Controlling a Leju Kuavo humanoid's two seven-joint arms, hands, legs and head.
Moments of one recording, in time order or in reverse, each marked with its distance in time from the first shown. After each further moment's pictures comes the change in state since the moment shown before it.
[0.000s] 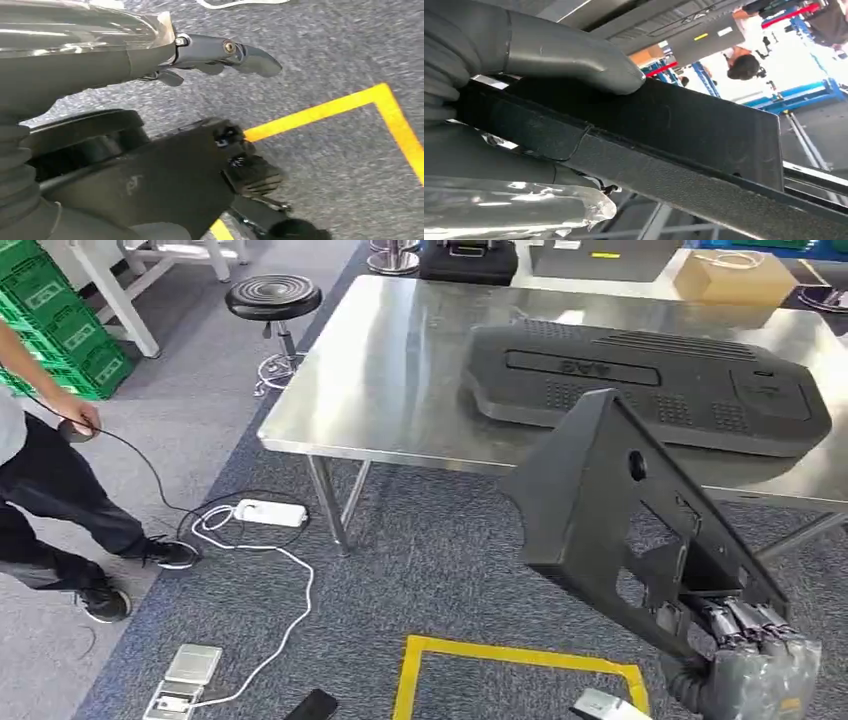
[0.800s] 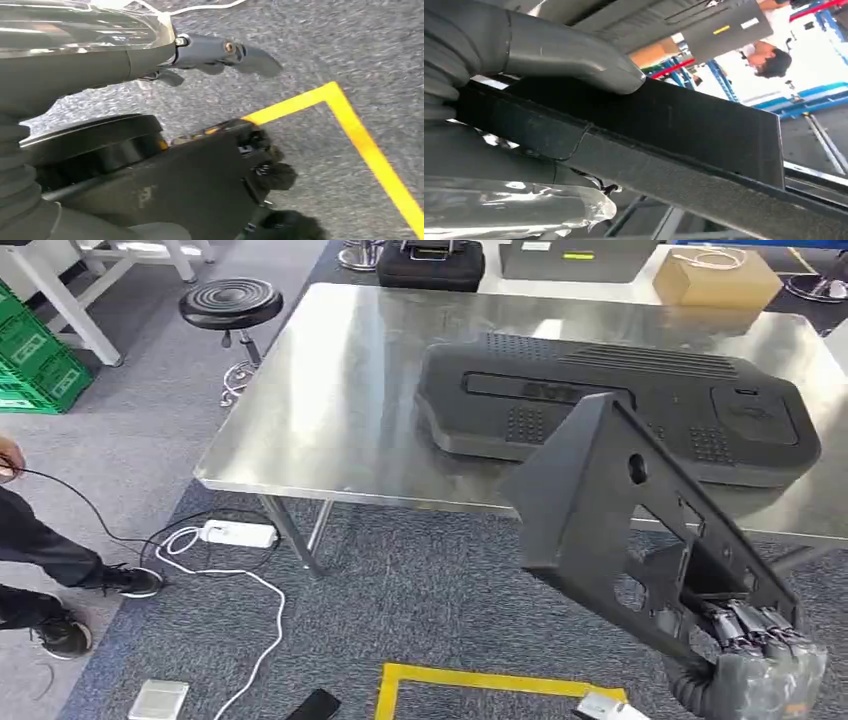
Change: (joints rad) left arm 0.007 0.000 0.000 0.000 0.000 -0.002 0.001; right arm 0.009 -0.002 0.000 -0.004 0.001 -0.003 -0.002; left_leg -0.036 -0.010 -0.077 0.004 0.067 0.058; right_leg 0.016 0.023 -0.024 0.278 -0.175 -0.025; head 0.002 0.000
